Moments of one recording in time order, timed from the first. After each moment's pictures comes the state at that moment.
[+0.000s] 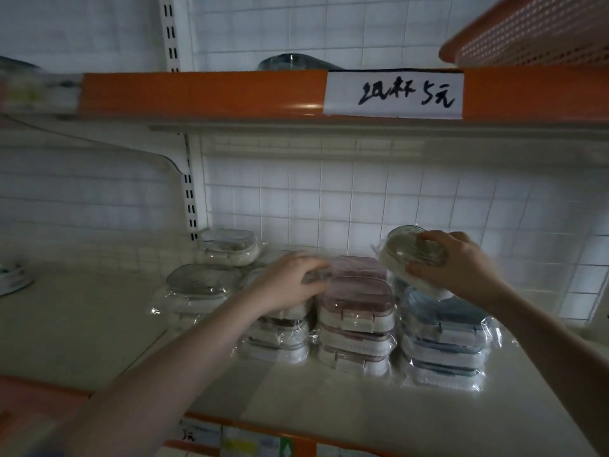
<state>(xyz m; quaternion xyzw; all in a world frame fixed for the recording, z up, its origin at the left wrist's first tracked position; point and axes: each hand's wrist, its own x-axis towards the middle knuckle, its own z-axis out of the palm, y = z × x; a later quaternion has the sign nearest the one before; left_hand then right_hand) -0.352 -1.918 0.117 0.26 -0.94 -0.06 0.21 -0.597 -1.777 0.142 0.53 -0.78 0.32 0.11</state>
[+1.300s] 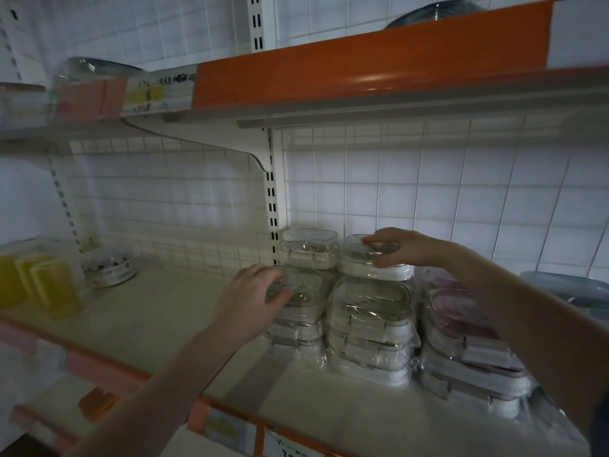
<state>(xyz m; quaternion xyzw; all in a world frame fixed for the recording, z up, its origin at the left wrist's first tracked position) -0.190 -1.971 0.089 0.48 -0.83 0.01 0.28 -0.506 -1.995 0.133 0.74 -0.64 0.17 -0.14</state>
